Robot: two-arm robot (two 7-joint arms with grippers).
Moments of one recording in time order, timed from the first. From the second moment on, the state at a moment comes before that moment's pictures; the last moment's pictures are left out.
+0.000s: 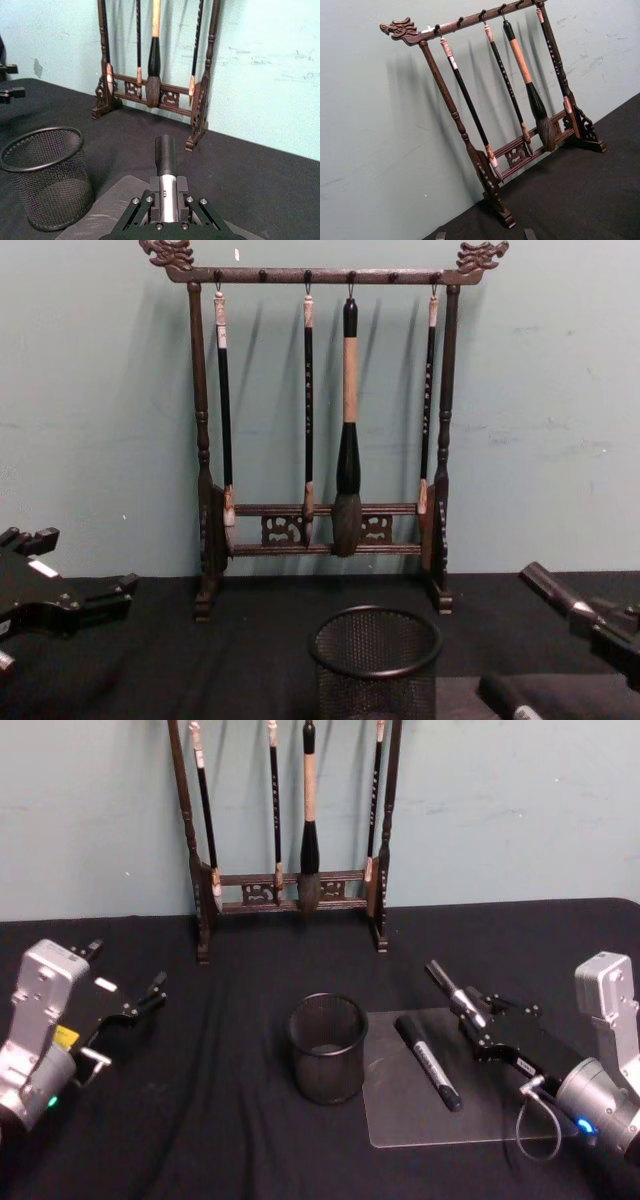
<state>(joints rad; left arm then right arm) -0.20 0.60 0.45 -1.41 -0.25 -0.12 0.03 0.08 0.40 -0.22 -1.43 0.33 -0.08 0.41</state>
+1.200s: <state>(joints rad) -0.20 0.60 0.45 -1.41 -0.25 -0.12 0.03 0.14 0.39 -0.29 -1.48 0.33 -0.15 0.46</state>
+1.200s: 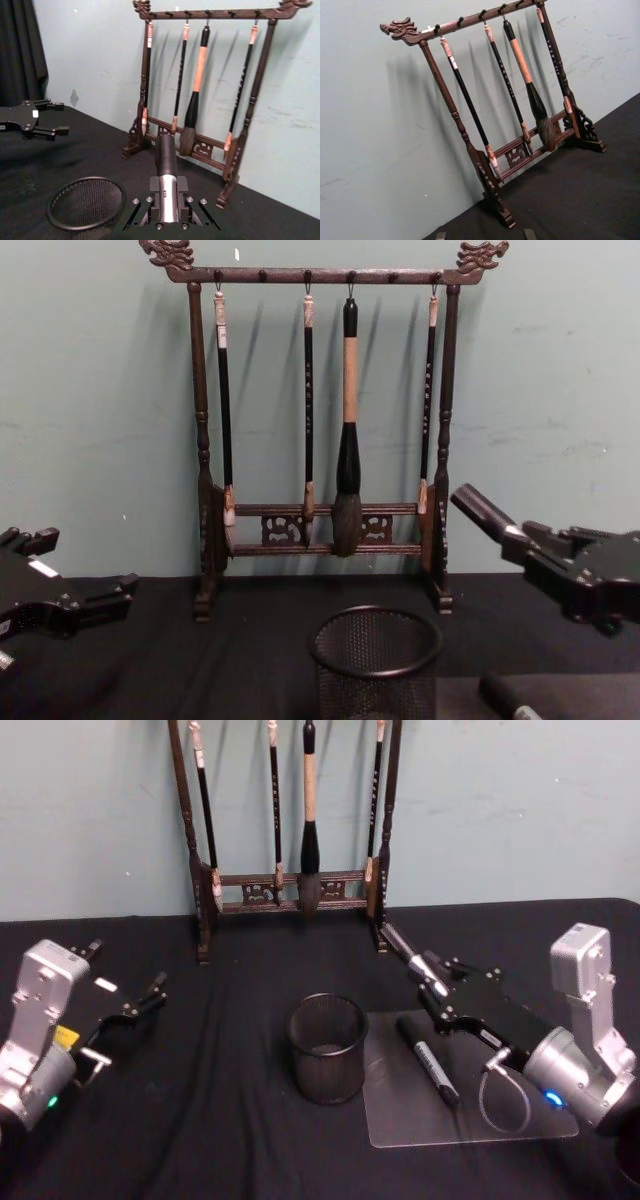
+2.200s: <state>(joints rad) -0.20 0.60 0.45 -1.41 -0.25 -0.12 0.03 0.25 0.32 -0.41 -1.43 0.23 -0.10 0.44</state>
